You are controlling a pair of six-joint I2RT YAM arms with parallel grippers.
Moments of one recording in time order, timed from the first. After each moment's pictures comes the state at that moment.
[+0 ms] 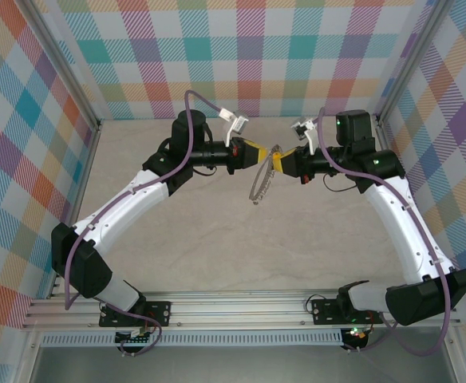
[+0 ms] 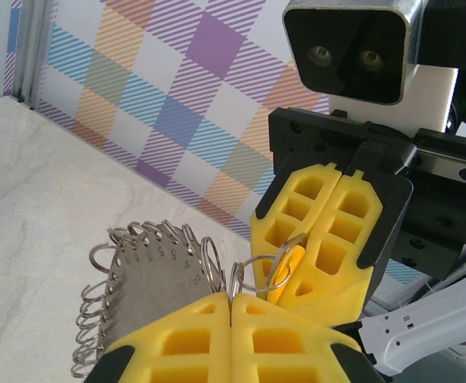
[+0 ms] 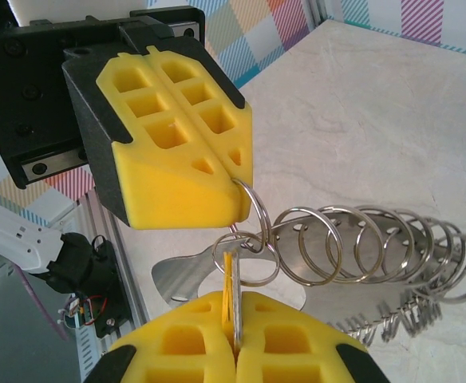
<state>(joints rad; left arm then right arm) -0.62 1.53 1.45 -0.13 0.77 -0.33 0.30 1.28 1.46 -0.84 -0.86 -0.09</state>
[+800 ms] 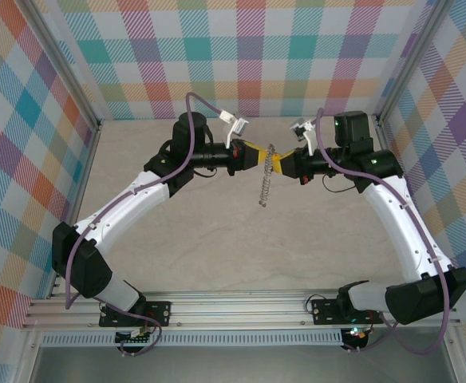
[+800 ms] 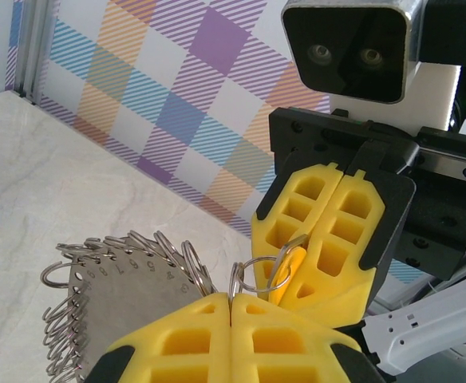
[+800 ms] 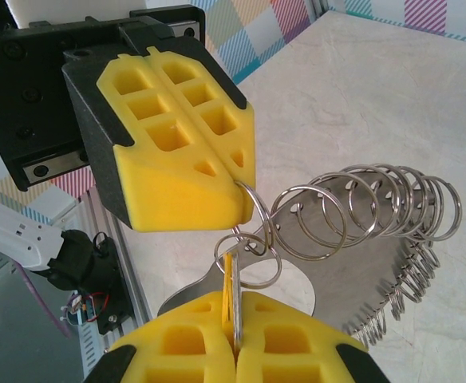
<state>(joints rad) -0.62 1.53 1.42 -0.11 0.76 -0.34 0.30 1.29 1.45 -0.84 -0.86 -0.09</state>
